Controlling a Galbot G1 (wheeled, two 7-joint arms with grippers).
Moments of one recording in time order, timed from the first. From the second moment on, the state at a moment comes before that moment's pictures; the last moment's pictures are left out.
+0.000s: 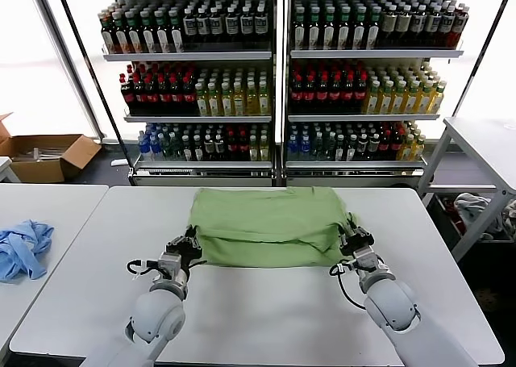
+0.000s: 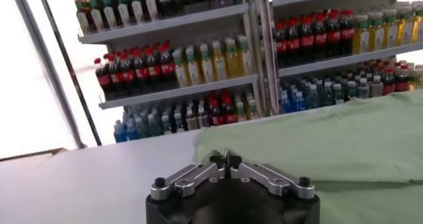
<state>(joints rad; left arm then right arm) 1.02 -1.05 -0.09 -1.82 -0.45 0.39 -0.45 -0.96 0.99 0.14 1.74 0.21 -0.43 0.23</state>
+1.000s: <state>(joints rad) 1.10 -0.99 -0.17 -1.93 -0.44 0.39 -0.42 -0.94 0.99 0.22 1.80 0.54 -0.54 0.22</state>
